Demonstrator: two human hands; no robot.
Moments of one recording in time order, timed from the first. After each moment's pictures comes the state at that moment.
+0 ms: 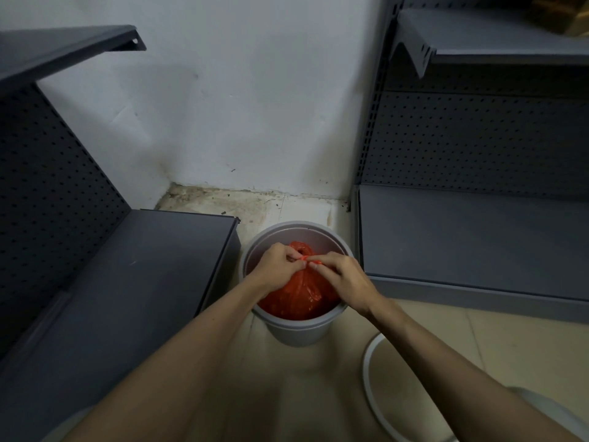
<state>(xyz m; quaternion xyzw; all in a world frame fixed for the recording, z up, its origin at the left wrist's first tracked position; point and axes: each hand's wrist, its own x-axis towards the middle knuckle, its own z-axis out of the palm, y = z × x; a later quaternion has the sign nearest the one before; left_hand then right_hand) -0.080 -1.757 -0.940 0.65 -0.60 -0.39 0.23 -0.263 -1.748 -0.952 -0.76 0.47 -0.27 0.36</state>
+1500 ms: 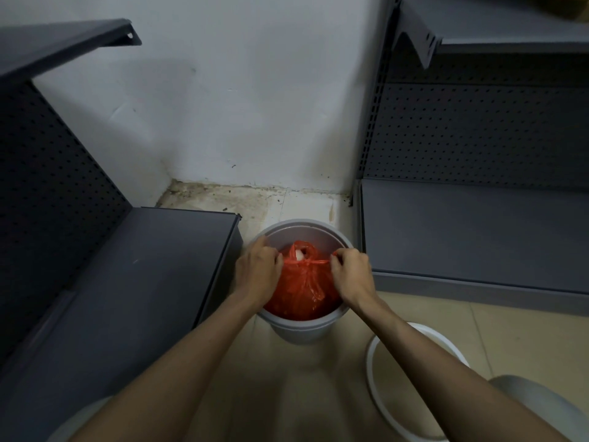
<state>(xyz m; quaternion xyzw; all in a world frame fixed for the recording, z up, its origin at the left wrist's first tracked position) -0.059 -1.734 -0.946 0.69 -0.69 -0.07 0.21 -0.242 -1.747 -0.956 -0.63 0.68 -0.27 0.27</state>
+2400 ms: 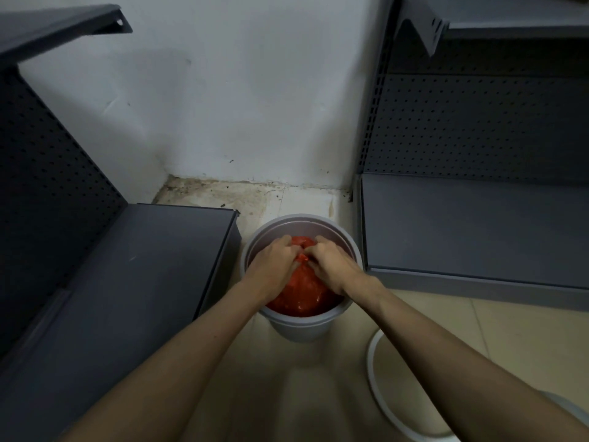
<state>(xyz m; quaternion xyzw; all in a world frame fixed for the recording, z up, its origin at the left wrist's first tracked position) -0.068 -1.746 -0.942 0.56 -0.81 -0.13 0.12 -0.230 -1.764 -0.938 -0.82 0.51 -0.06 0.24</state>
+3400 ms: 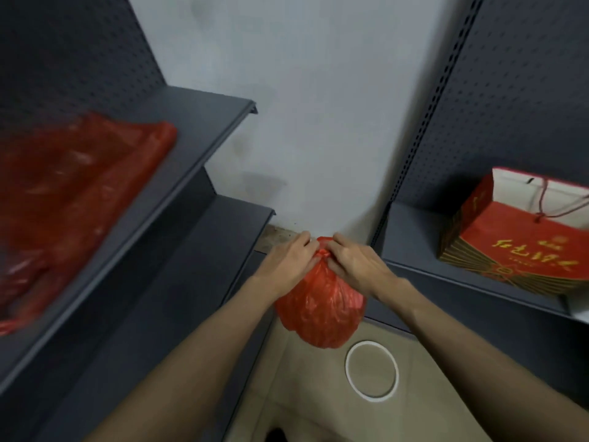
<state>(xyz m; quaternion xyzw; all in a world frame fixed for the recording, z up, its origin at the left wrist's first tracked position) -0.060 -1.614 -0.258 0.61 -0.78 -0.04 0.11 -0.236 -1.667 -0.253 -0.93 0.34 -0.08 0.13</state>
